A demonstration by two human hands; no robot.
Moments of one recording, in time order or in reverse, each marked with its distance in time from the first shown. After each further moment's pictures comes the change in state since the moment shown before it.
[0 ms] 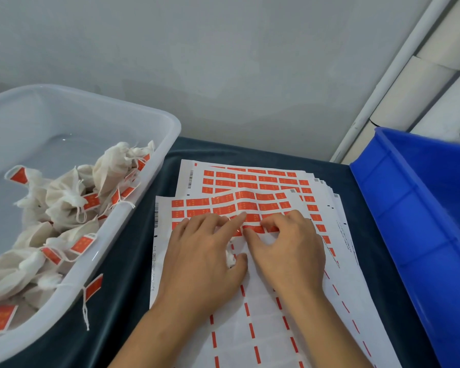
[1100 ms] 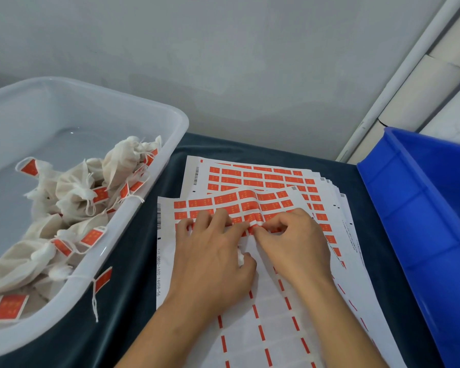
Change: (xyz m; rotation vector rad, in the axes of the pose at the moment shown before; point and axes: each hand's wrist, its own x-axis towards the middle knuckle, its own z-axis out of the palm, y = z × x) left_hand -0.001 0.003 0.004 0.074 0.011 0.022; right_hand 0.012 0.000 -0.008 0.139 -0.182 0.072
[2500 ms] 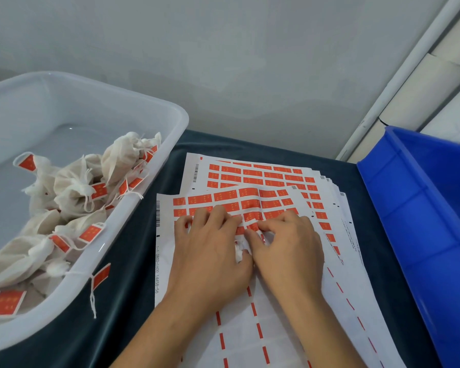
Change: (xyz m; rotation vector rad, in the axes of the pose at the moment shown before) left_hand 0.001 0.000 -0.003 -0.041 -0.022 -0.031; right_hand -0.020 -0.009 0.007 -0.219 0.071 -0.109
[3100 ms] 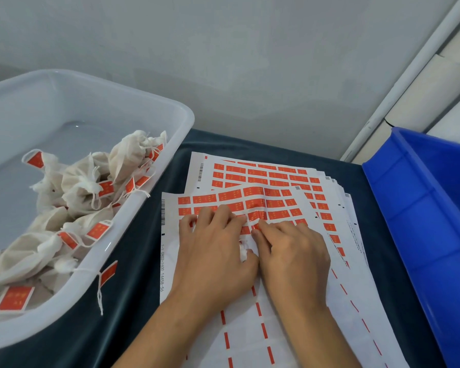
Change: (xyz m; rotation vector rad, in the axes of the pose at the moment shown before) left_hand -0.001 -0.002 0.000 -0.037 0.010 0.004; right_hand -0.018 -0.003 0.000 -0.089 0.189 -0.239
